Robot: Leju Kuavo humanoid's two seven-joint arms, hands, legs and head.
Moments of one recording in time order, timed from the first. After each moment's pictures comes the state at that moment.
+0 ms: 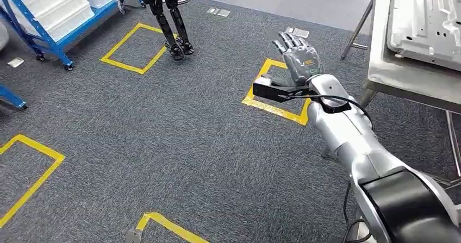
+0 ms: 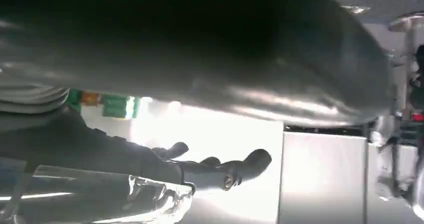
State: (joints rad) left arm -0.06 -0.11 -0.14 -0.16 0.14 0.34 -0.38; right arm -1.06 -0.06 0.55 -0.52 1.19 -0.40 -0.19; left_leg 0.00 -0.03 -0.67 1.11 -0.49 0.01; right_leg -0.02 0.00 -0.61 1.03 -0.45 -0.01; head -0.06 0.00
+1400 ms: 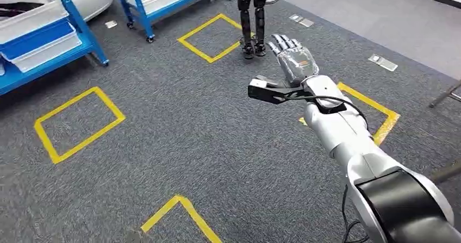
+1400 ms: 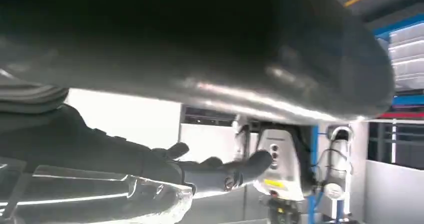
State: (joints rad) left arm -0.06 -0.10 -0.14 -0.16 0.13 0.34 -0.38; right arm -1.06 -0.04 0.55 -0.51 1.19 -0.39 -0.19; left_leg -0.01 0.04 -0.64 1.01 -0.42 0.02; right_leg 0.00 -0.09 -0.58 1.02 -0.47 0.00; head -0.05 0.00
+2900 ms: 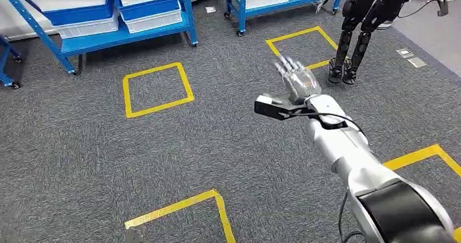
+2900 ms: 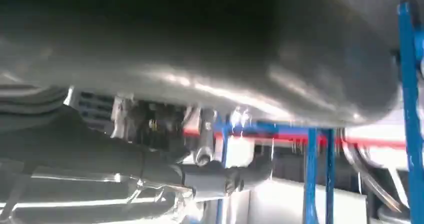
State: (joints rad) left arm -0.06 -0.10 -0.14 -0.16 0.13 0.34 -0.38; right arm -0.96 -0.07 0.54 -0.44 1.14 -0.40 -0.19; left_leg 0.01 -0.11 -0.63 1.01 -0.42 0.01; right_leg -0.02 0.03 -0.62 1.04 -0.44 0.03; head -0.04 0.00
